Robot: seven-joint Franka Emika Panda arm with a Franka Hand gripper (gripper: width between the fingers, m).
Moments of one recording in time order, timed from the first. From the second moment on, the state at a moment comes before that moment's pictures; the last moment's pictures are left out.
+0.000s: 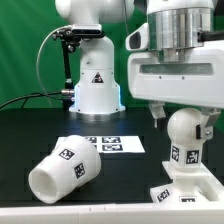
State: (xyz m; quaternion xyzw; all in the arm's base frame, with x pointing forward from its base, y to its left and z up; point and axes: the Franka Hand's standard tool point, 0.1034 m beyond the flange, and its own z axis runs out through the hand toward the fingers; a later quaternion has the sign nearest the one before) arm 0.623 0.086 0.117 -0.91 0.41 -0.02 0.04
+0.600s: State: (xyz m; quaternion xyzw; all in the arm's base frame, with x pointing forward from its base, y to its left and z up) arm 0.621 0.086 0.117 -0.98 0.18 -0.05 0.03
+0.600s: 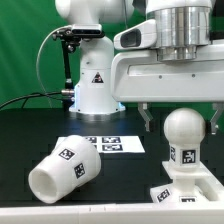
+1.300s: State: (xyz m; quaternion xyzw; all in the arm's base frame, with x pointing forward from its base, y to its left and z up) arm 0.625 0.089 0.117 -0.99 0.14 -0.05 0.01
